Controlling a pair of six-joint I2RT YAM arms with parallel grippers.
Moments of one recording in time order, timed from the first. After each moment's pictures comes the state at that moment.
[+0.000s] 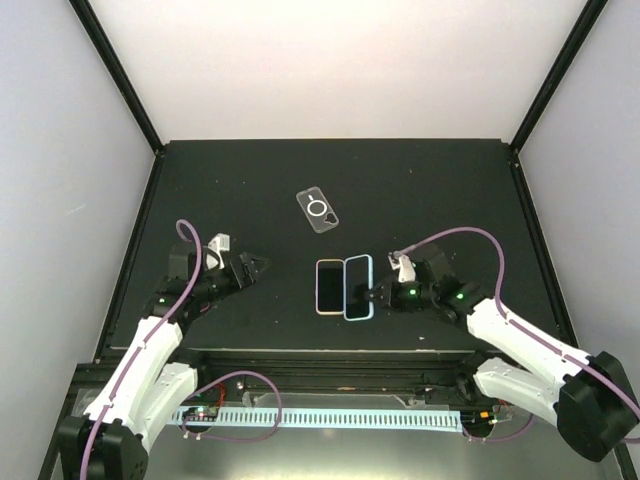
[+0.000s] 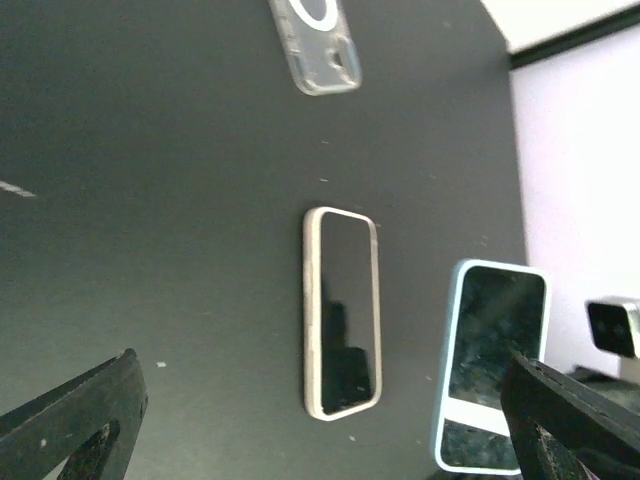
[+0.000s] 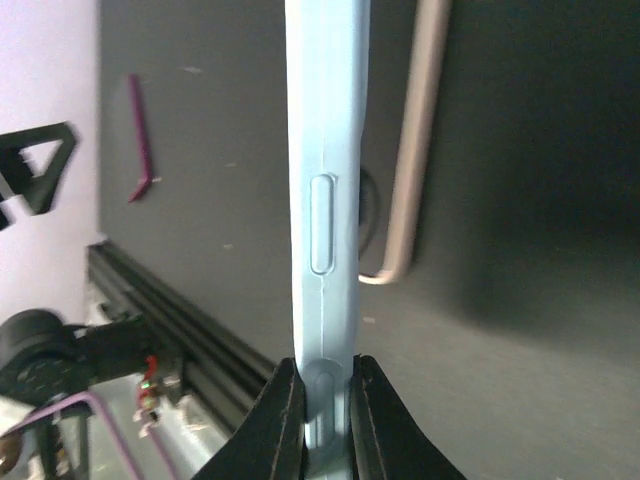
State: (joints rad) left arm -0.13 0.74 0.46 -0.36 0.60 -0.71; right arm 0.63 1.01 0.52 -0.26 -0.51 0.81
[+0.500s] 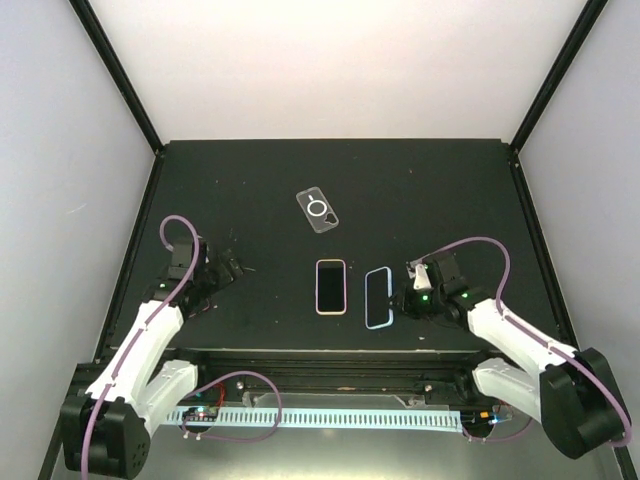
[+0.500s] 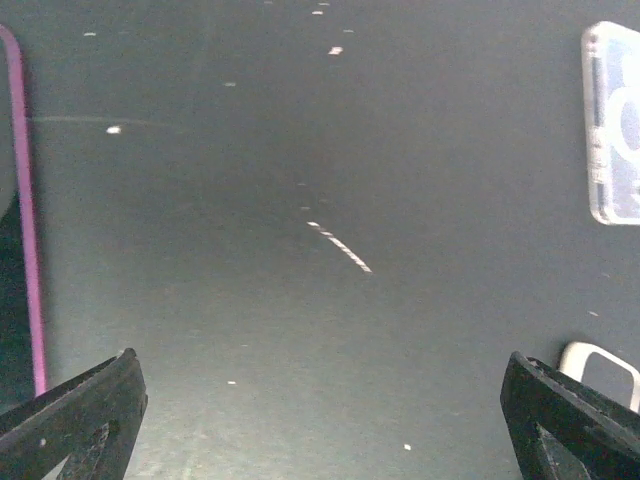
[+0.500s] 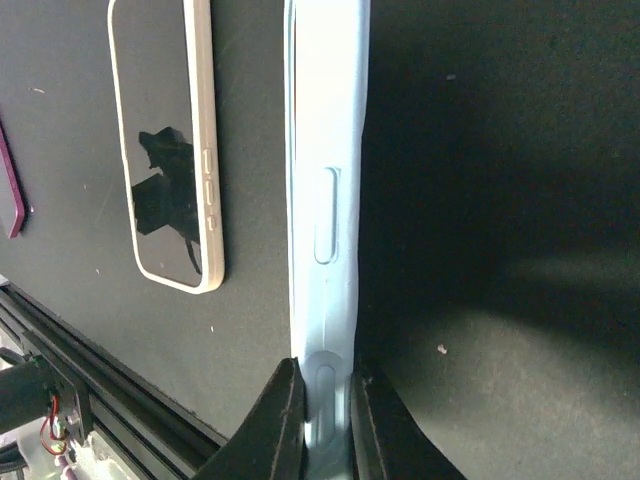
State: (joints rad) left arm -0.11 0.85 0.54 -0.56 0.09 -0.72; right arm 0.44 1.02 0.41 -0.38 -0.47 0.67
